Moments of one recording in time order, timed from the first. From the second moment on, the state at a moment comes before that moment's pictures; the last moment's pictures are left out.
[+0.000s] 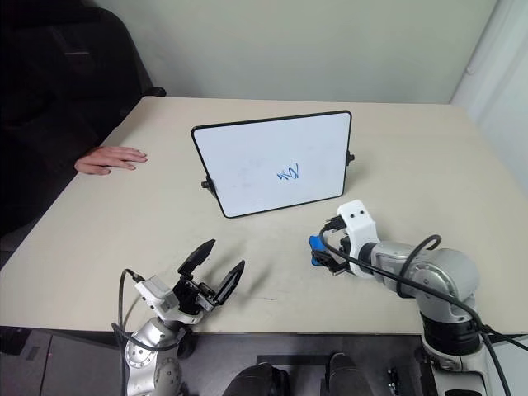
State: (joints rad) left arm 0.07 0.16 0.12 0.17 -0.47 -0.57 -0.91; right arm -0.48 -0.39 0.01 -0.50 0.75 1.52 0.02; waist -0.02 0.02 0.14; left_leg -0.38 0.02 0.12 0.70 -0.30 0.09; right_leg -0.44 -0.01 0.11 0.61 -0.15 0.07
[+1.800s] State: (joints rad) left arm 0.07 0.17 0.13 0.18 -0.48 -0.56 -0.91; right arm -0.49 -0.36 0.07 -0.48 0.48 1.20 0.21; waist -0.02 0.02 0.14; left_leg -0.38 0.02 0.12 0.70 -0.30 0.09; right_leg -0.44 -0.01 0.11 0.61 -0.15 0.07
